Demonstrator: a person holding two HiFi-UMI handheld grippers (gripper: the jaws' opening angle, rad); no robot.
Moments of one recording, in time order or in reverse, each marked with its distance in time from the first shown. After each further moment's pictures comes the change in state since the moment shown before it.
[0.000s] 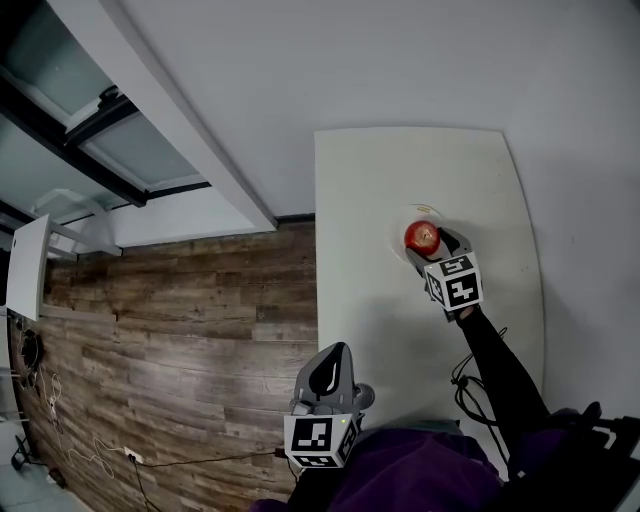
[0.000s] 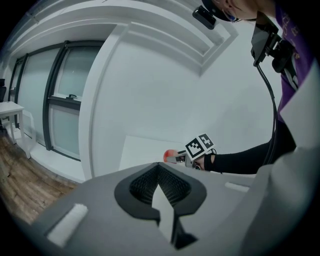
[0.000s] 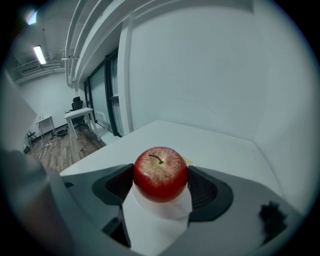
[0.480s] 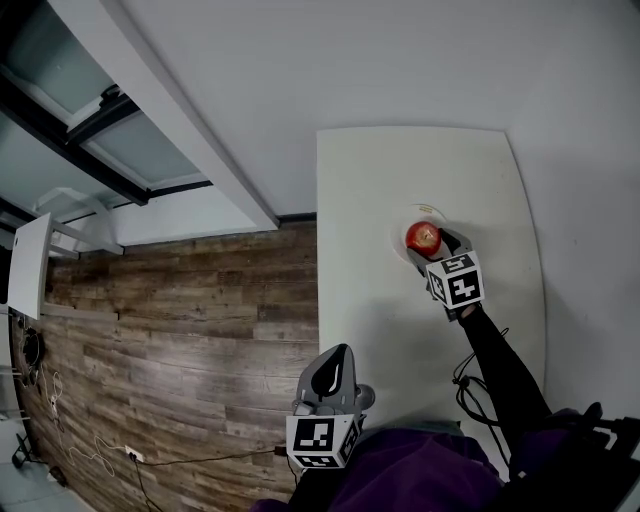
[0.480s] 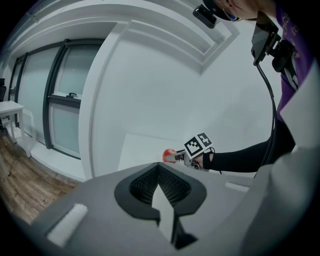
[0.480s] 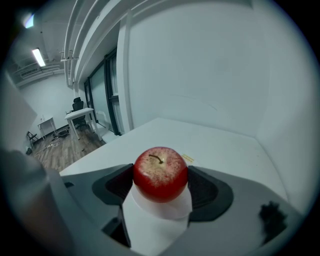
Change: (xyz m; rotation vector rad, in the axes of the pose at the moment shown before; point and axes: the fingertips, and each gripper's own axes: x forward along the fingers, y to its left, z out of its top) left arm 0.001 0.000 -0.007 -0.007 0.018 0.001; right arm 0.008 0.000 -0.006 0.014 0.015 0.020
